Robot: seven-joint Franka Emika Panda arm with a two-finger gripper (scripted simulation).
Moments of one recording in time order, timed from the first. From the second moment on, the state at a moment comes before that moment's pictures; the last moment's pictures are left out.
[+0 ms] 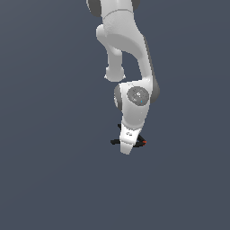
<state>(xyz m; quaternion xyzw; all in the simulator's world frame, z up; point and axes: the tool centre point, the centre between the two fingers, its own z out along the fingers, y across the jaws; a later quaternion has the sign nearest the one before) 0.031 0.071 0.080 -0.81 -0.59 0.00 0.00</state>
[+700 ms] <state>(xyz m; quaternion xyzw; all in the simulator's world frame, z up) -0.040 0.162 0.193 -0.81 -0.59 0.00 0.00</state>
